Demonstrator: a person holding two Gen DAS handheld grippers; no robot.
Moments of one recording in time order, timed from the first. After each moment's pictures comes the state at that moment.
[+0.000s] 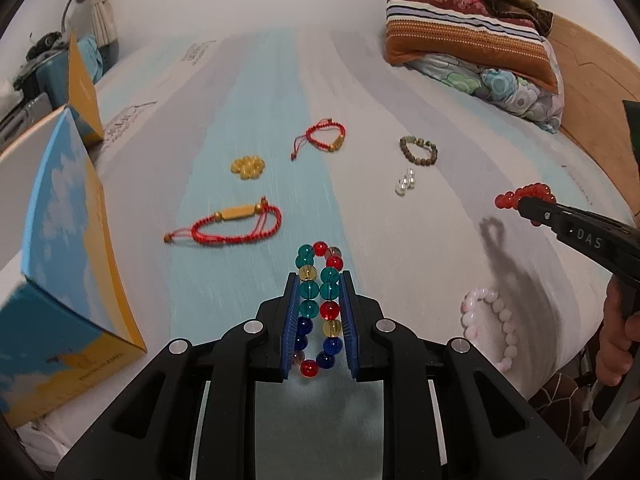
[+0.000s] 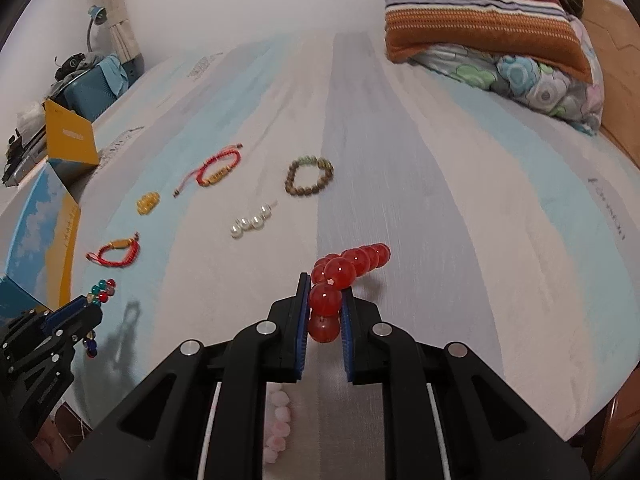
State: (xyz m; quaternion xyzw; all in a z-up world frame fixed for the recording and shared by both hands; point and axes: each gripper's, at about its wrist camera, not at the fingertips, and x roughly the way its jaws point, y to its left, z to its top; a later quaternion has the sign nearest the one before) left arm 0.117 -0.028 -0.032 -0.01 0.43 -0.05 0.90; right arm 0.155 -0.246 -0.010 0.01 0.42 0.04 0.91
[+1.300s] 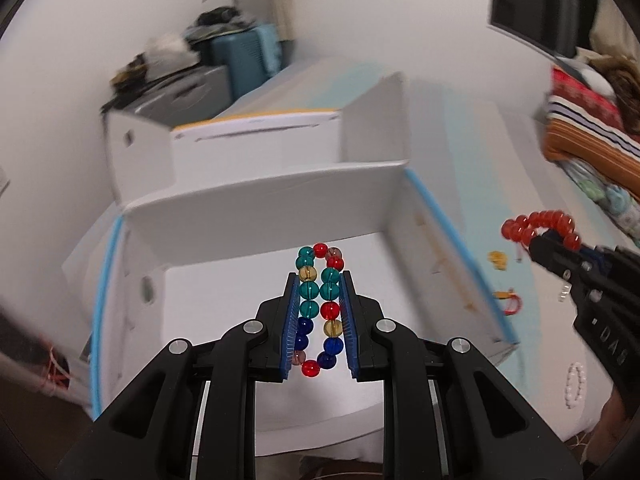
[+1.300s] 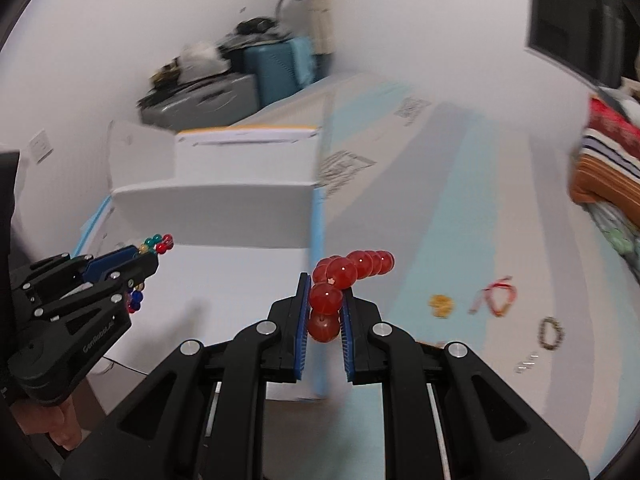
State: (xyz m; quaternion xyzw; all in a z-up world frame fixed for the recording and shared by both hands) left arm 0.044 0.231 0.079 -0.08 0.39 0.19 0.90; right arm 0.114 0.090 0.099 -0.12 0.36 0.29 0.88
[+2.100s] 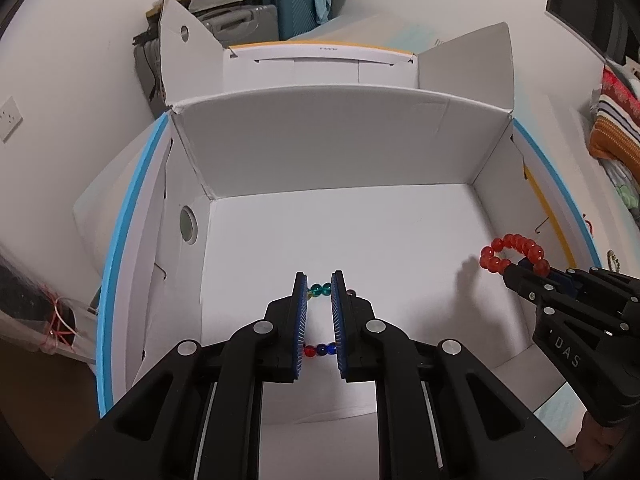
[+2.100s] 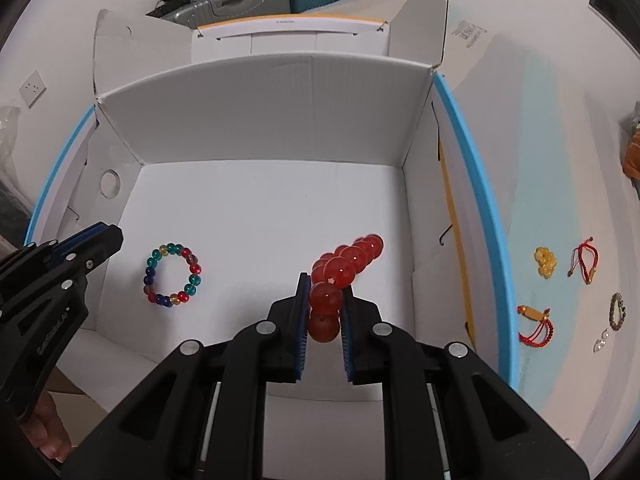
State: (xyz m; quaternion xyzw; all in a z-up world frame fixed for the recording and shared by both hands) left arm 0.026 0.299 0.015 -0.12 0.45 0.23 0.85; right arm 0.120 0.177 0.001 -0.17 0.48 0.29 0.81
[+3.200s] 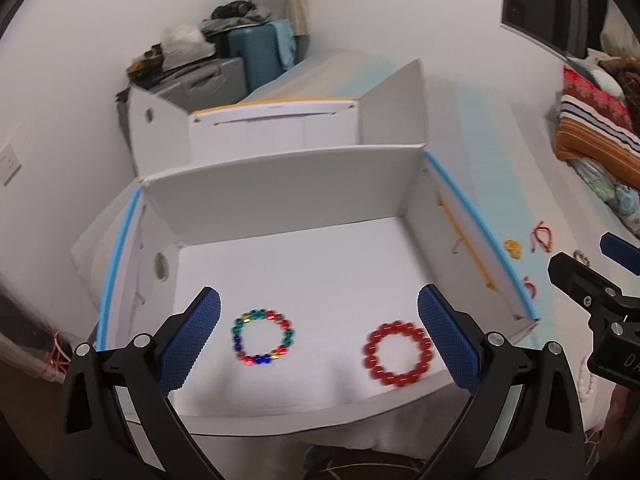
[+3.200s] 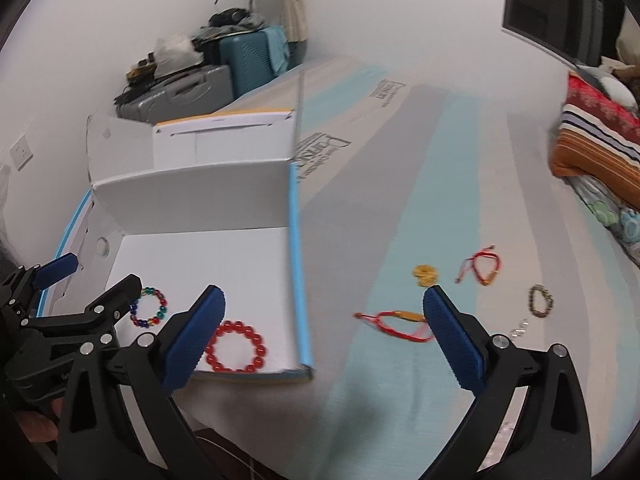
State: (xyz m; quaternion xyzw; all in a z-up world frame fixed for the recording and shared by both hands) left arm 0.031 0.221 0.067 -0.08 0.39 0.20 0.90; right arm 0.109 0.056 0.093 -0.11 0.37 0.23 0.89
